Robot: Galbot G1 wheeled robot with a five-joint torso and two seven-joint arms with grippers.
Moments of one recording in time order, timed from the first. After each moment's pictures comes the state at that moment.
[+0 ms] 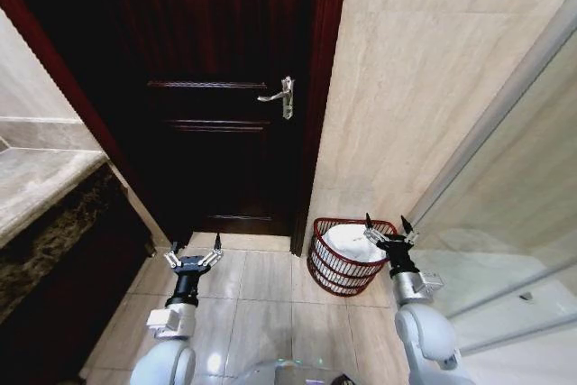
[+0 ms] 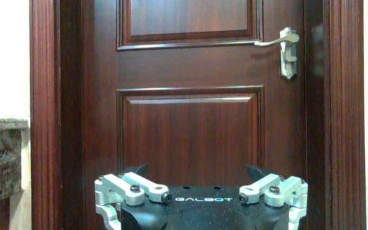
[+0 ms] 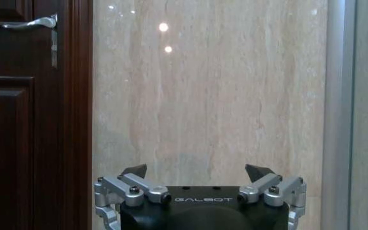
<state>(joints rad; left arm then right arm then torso) 1.79 -1.57 -0.67 -2.23 -0.07 -0.19 0.03 -1.51 1.47 0.66 2.12 0.14 -0.01 -0.01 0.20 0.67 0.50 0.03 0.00</state>
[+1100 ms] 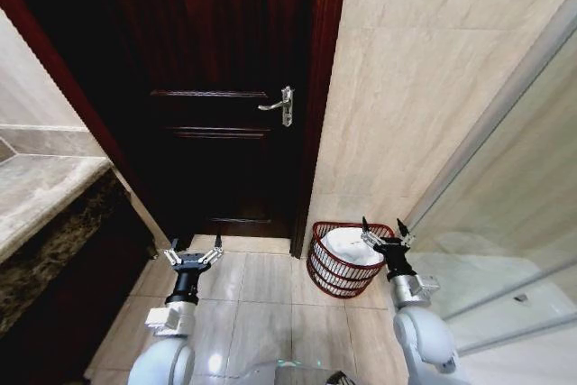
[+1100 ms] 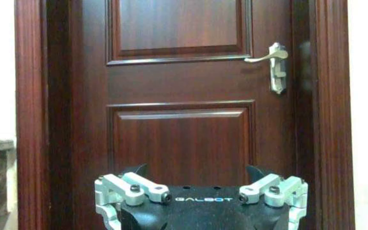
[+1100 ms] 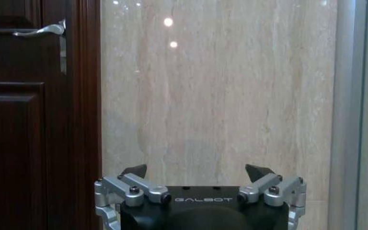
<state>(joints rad) 1.78 -1.54 -0.65 -2.25 -0.07 -0.16 0.03 -1.53 1.46 0.65 2.11 0.15 -0.01 -0.03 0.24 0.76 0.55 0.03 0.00</state>
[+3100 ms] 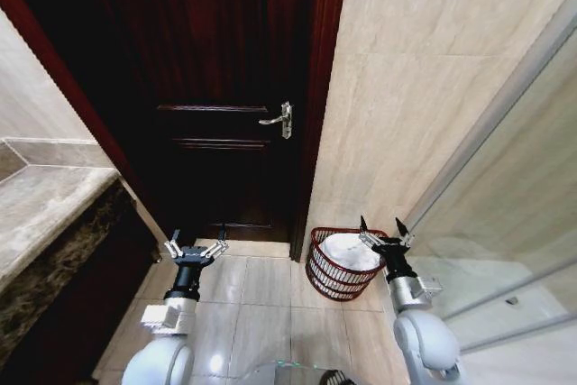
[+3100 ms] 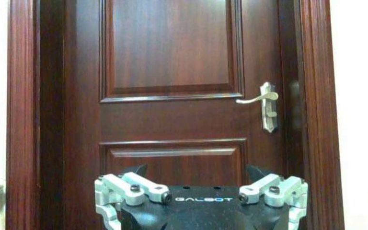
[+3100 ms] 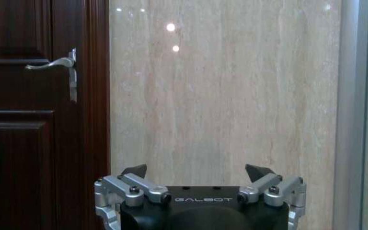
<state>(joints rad) 1.80 -1.54 -0.63 -2.35 -0.05 -0.12 0.02 -1.56 1.48 0.63 2.18 0.13 -0.04 -0.02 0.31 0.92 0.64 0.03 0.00</state>
